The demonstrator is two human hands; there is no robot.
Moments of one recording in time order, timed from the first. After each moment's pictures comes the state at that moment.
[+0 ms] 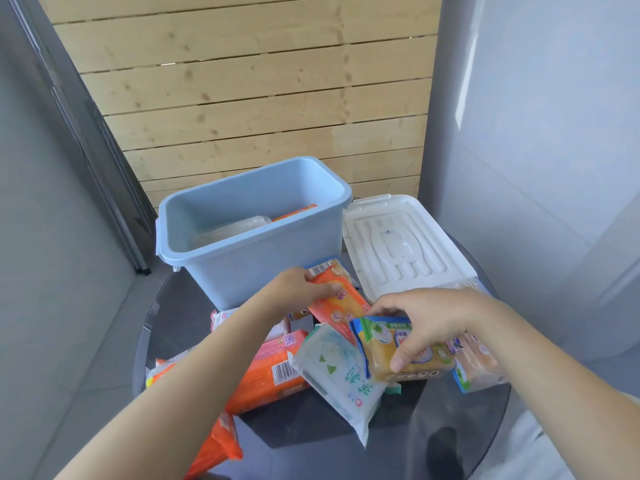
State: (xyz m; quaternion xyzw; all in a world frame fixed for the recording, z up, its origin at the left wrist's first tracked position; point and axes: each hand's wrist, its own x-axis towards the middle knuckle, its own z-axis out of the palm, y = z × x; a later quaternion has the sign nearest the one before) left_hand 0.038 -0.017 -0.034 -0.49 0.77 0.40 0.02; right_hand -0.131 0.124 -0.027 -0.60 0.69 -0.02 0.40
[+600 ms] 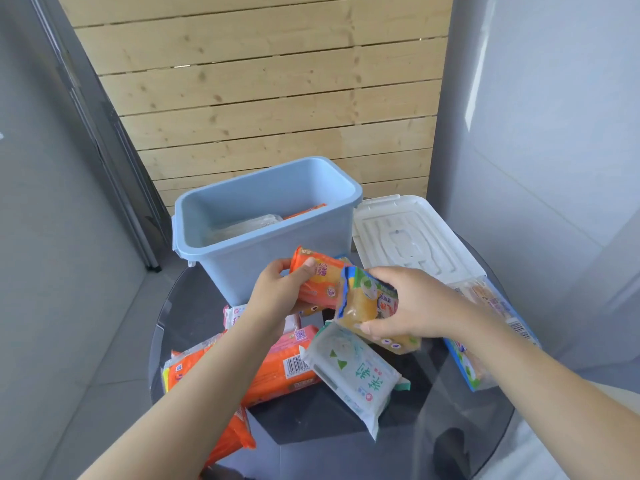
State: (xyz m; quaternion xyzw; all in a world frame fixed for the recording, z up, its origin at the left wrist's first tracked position) left_hand 0.067 0.002 -0.035 -0.50 0.53 0.62 -0.28; right_hand -0.101 0.120 -0.025 -0.62 0.72 -0.23 0.24
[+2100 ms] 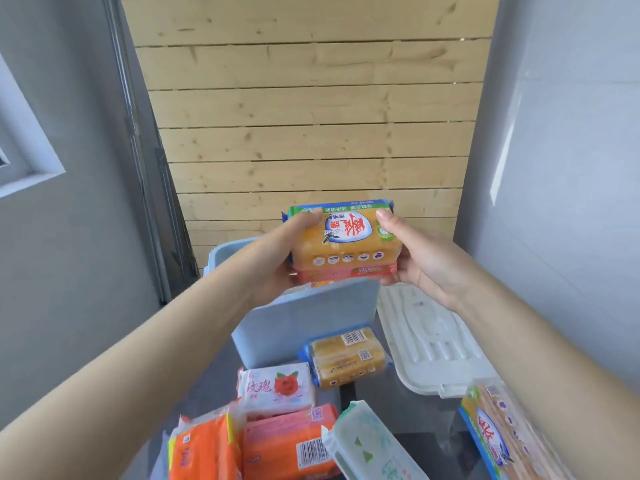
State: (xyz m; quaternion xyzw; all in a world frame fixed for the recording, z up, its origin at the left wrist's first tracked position) left_hand 0.072 -0.053 0.087 -0.35 0.54 0.71 -0.29; right_hand -0.104 0.038 0.079 -0.46 0.57 -0.53 0.43
